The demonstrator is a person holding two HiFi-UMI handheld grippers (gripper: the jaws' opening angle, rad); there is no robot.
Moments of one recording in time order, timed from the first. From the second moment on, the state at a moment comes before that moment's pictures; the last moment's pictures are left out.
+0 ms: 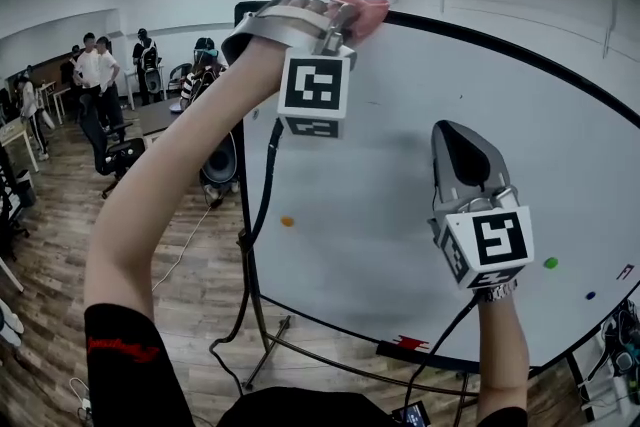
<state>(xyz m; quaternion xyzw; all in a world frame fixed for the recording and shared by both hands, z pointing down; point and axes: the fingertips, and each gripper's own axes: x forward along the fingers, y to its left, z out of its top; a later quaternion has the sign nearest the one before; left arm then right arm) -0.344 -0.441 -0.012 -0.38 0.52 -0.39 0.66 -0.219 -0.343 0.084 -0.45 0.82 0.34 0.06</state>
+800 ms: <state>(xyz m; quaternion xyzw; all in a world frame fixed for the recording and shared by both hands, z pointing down) -0.264 -0.424 -0.016 -0.39 0.51 -0.39 0.66 -0.138 -0.310 0.085 -0.47 0.81 0.34 0.05</state>
